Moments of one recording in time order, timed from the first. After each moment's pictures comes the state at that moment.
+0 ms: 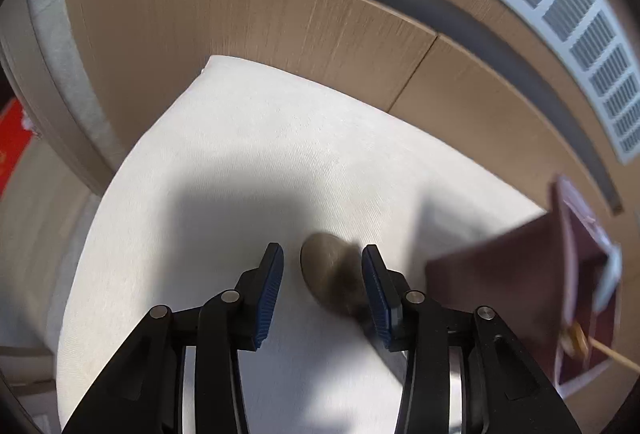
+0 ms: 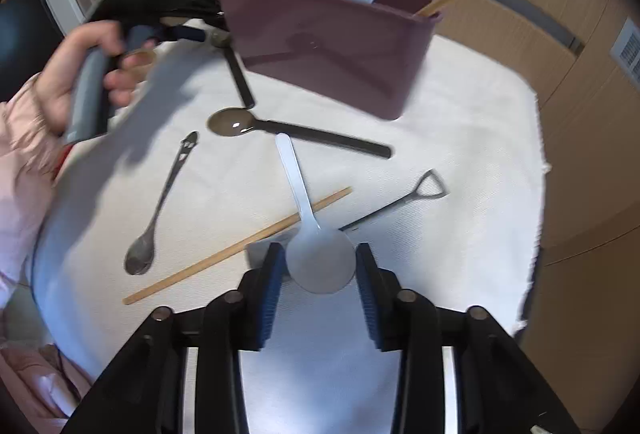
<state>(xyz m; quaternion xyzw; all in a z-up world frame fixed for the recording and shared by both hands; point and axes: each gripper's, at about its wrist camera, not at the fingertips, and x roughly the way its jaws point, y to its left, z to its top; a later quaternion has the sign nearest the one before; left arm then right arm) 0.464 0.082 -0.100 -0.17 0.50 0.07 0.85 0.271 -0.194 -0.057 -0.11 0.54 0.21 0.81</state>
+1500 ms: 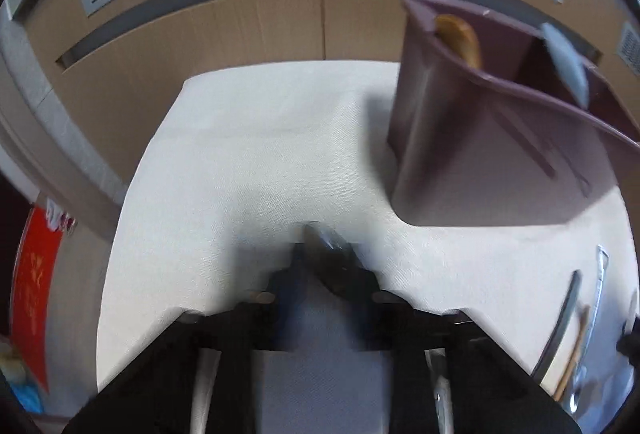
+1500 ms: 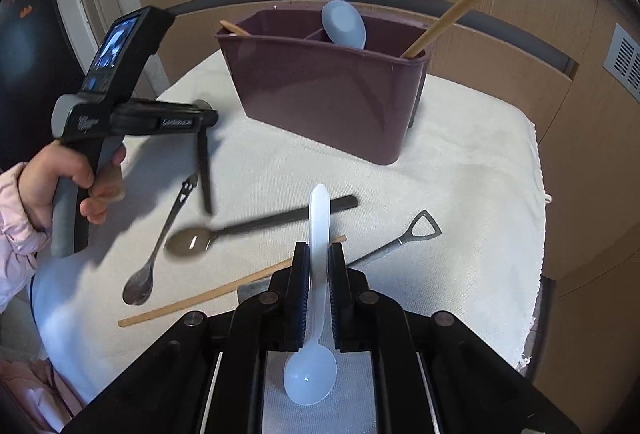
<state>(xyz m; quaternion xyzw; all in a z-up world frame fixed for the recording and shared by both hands) 0.365 0.018 -0.089 0.00 0.47 0.01 0.88 0.282 -0.203 -0.046 -0.09 0.46 0.23 0.86</state>
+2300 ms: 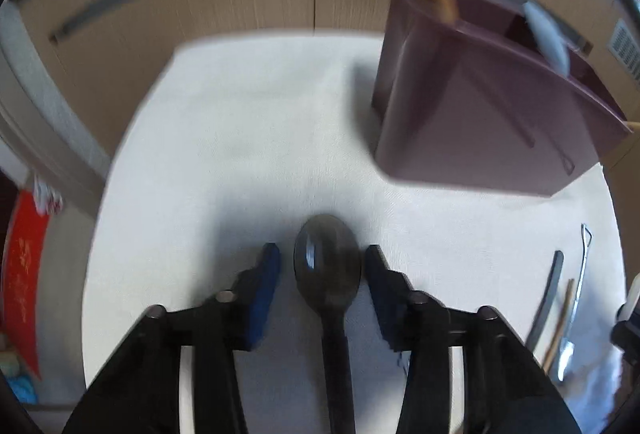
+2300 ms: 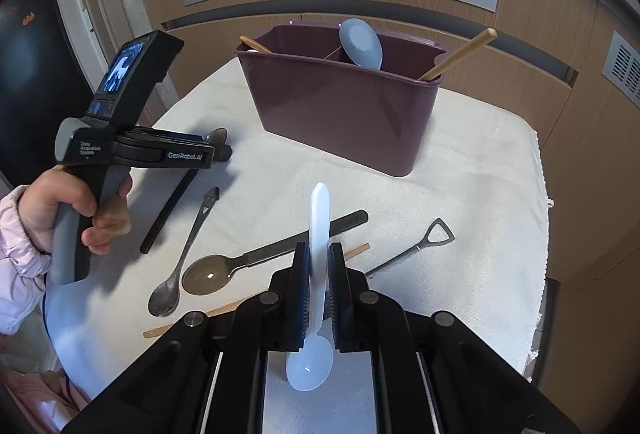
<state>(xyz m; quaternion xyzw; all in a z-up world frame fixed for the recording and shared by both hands) 0.359 0.015 -0.097 0.00 0.50 0.00 0.87 0.269 -0.191 -0.040 -0.08 0.44 0.23 0.86</state>
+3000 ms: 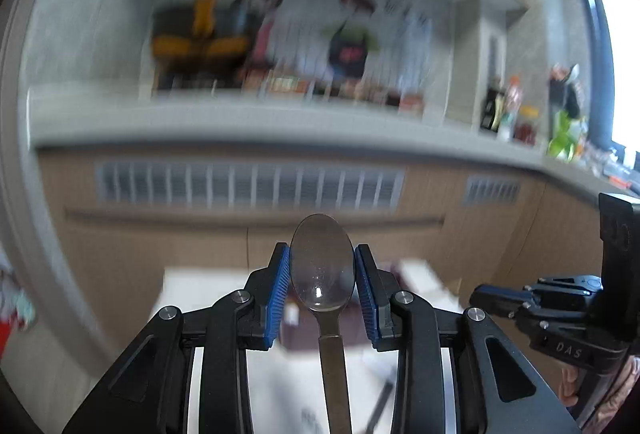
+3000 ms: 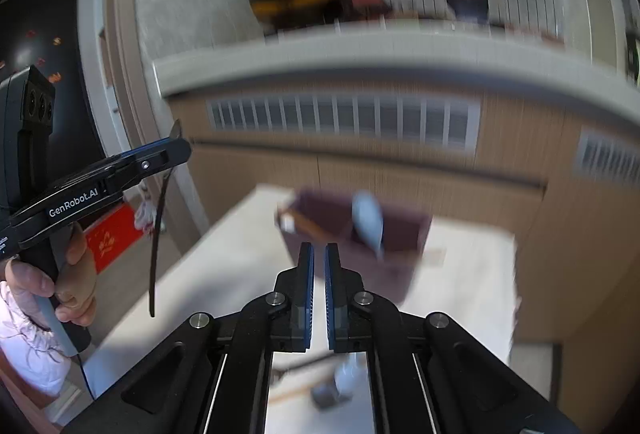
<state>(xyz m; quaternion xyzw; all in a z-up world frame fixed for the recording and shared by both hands) 0.242 0.016 0.129 -0.03 0.16 -0.13 0.98 0.251 -0.190 0.099 -0.03 0.27 0.25 0.93</state>
